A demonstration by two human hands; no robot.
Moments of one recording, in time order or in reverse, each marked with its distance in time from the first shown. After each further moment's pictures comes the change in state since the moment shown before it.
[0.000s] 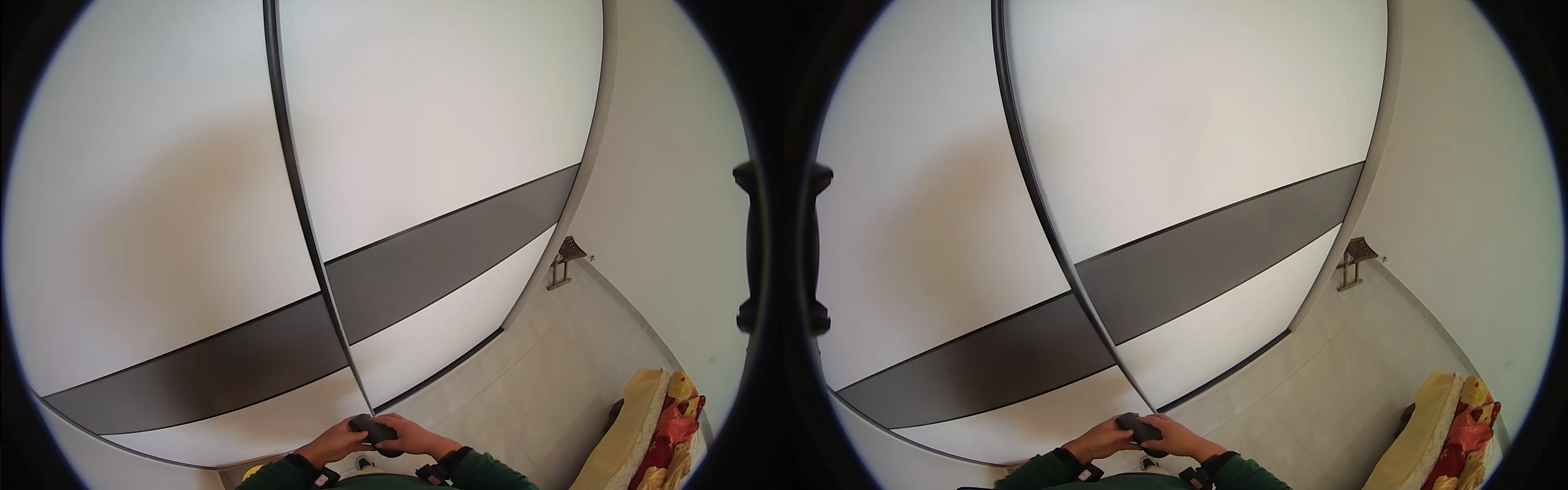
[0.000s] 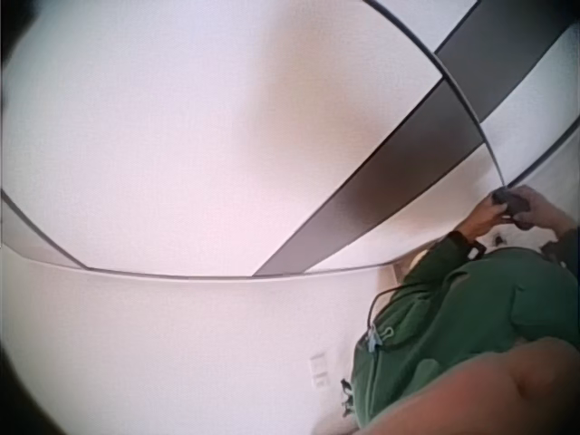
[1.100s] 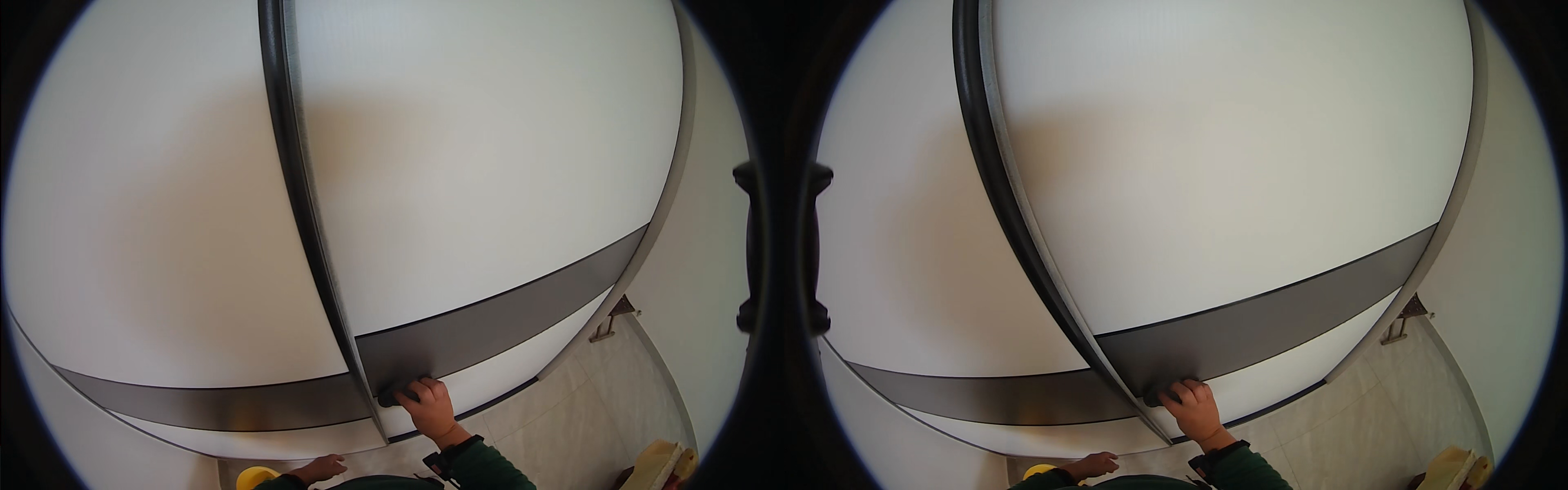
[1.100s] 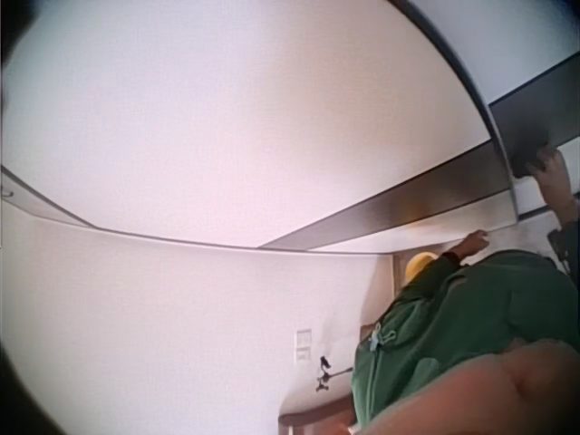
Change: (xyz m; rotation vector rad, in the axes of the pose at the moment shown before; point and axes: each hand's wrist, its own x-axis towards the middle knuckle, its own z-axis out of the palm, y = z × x) left_hand 0.017 -0.032 -0.118 0.854 0.444 -0.297; right_hand 0.131 -0.032 -0.112 -0.947 0.682 -0.719
